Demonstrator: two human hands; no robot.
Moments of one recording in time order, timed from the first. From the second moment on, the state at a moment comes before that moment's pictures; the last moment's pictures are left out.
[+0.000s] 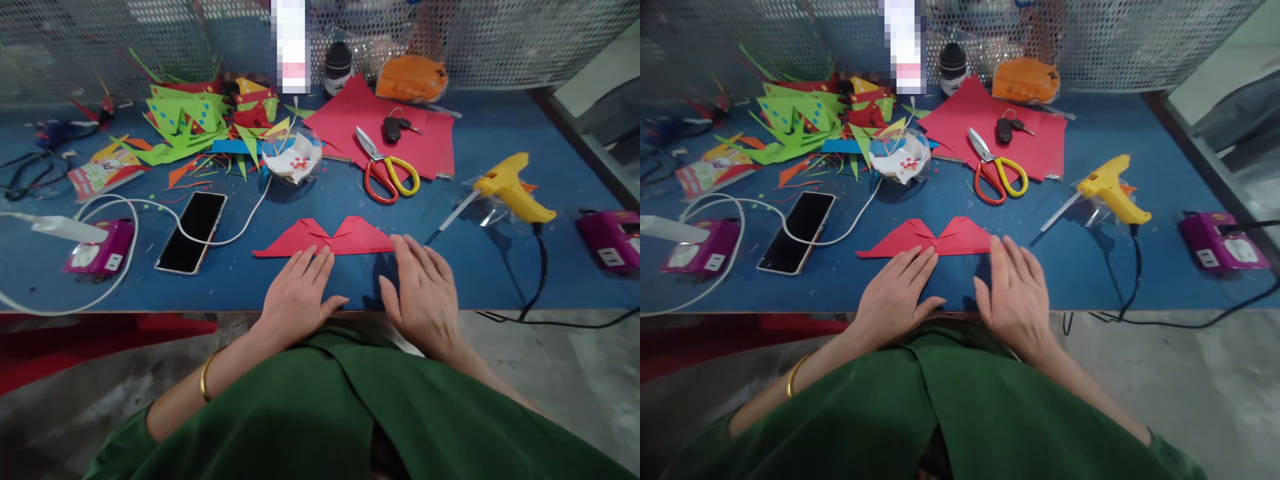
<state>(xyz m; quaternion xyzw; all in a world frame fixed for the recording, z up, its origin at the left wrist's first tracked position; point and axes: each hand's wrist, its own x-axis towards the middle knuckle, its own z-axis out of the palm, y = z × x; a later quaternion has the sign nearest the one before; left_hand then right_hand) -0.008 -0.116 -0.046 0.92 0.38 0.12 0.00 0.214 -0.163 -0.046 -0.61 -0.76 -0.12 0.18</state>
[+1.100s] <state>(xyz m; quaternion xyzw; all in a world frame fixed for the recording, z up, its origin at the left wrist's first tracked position) 0.003 -0.075 -0.036 0.92 0.39 0.06 0.00 0.198 -0.113 -0.045 -0.54 -0.82 -0.08 0.14</state>
